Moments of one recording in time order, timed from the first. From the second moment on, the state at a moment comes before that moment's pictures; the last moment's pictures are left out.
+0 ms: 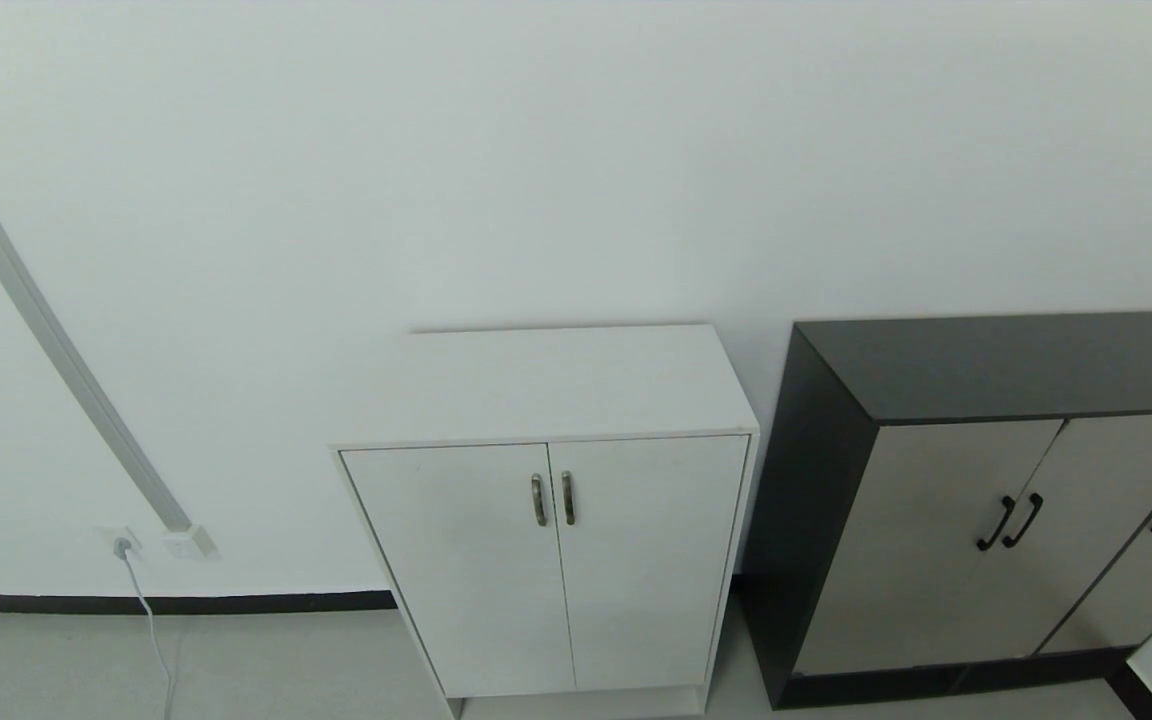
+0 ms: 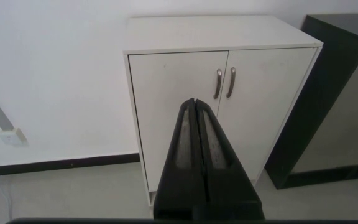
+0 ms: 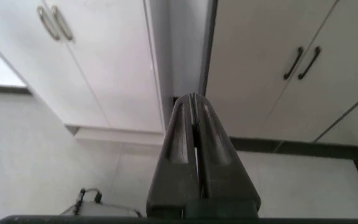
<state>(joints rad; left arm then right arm) 0.00 0.00 0.00 0.00 -0.04 -0.01 0.14 0.21 0.00 0.00 -0.02 -0.01</state>
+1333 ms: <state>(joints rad) 0.00 0.00 0.00 0.00 -0.04 -0.01 -0.02 0.04 0.00 0.00 -0.03 0.03</state>
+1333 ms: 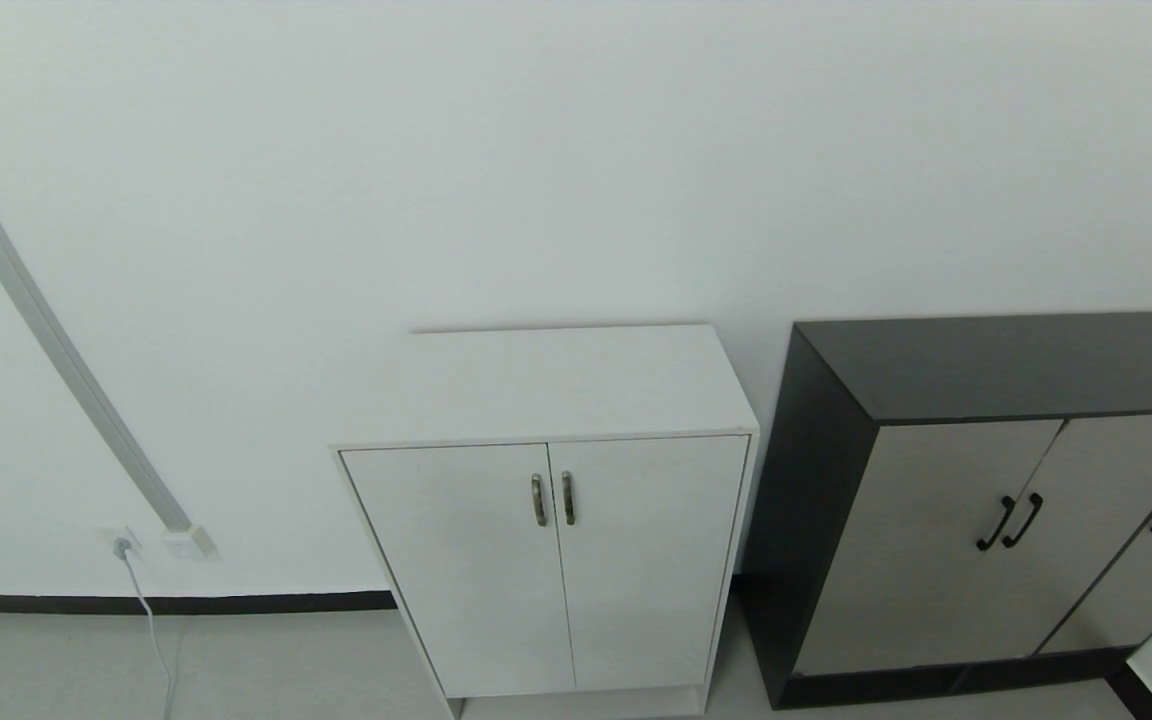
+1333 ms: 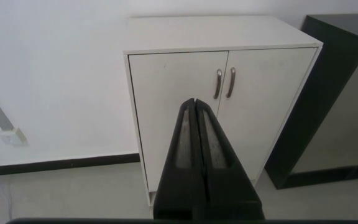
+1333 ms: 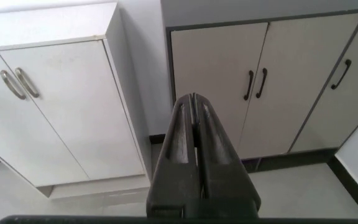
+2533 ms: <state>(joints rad) 0.00 0.00 0.00 0.00 -0.04 0.00 0.00 0.00 0.00 -0.01 -0.12 0.07</state>
